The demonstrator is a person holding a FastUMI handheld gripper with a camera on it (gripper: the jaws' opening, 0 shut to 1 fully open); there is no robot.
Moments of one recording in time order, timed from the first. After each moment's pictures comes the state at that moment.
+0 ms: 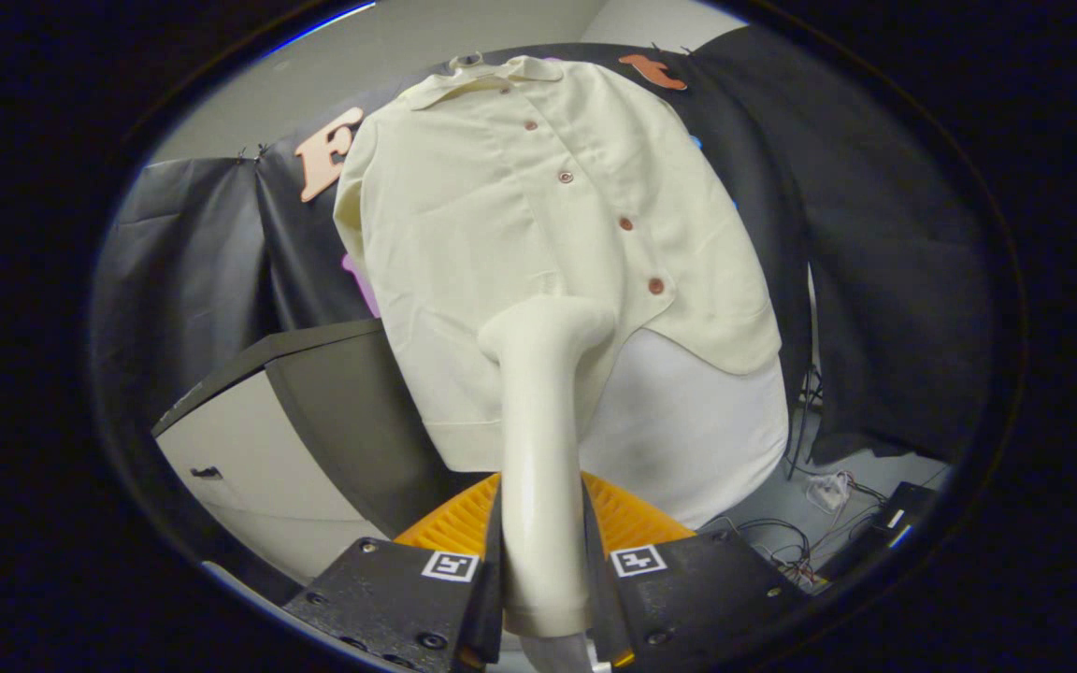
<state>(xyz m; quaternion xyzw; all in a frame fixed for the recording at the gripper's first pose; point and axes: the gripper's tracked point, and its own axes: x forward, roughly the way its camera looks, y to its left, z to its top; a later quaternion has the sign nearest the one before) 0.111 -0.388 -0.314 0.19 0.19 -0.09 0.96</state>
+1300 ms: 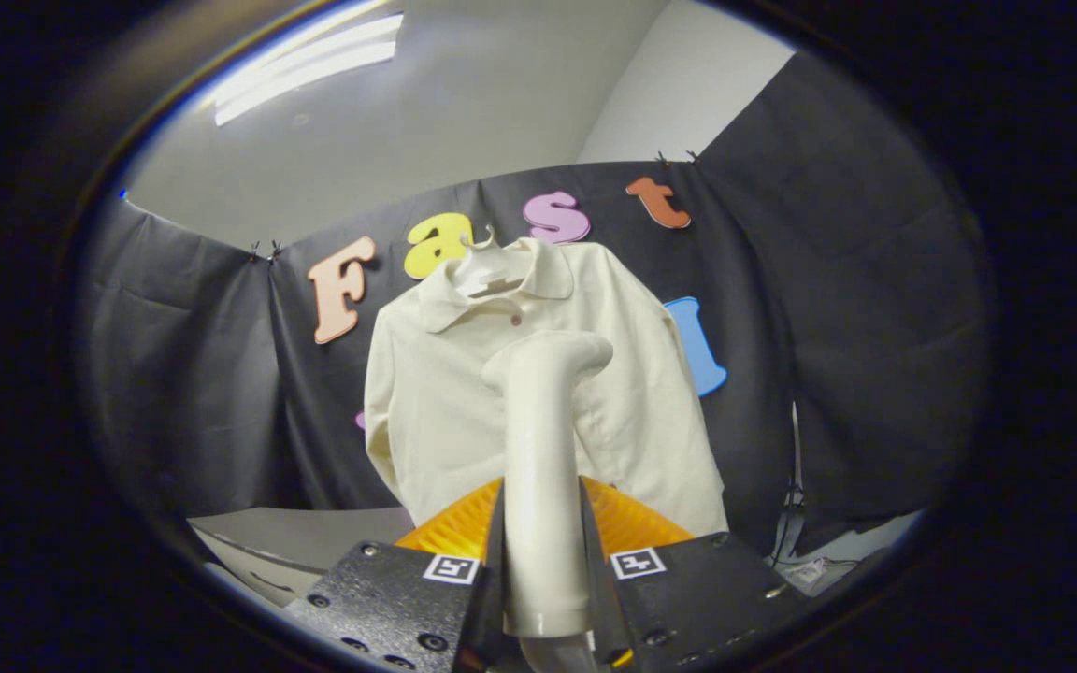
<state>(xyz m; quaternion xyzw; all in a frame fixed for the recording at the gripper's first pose) 0.137 -0.486 -0.066 0.16 -0.01 -0.14 0.98</state>
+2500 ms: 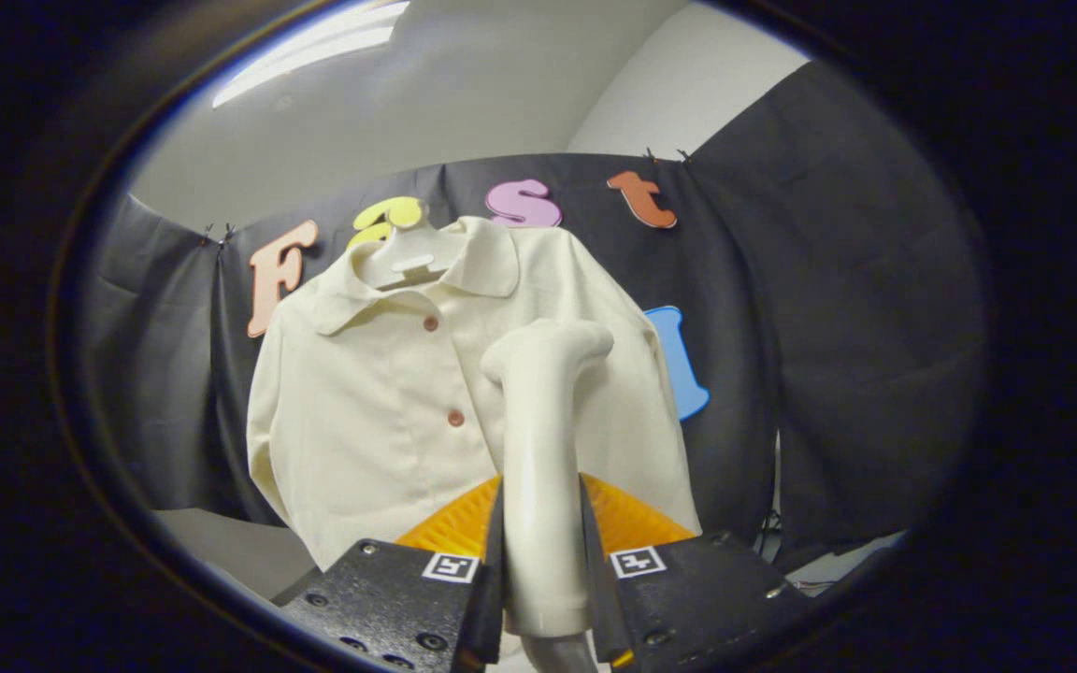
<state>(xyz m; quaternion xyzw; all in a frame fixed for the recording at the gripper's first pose) 0.231 -0.561 -0.100 0.14 0.00 -0.17 0.97</state>
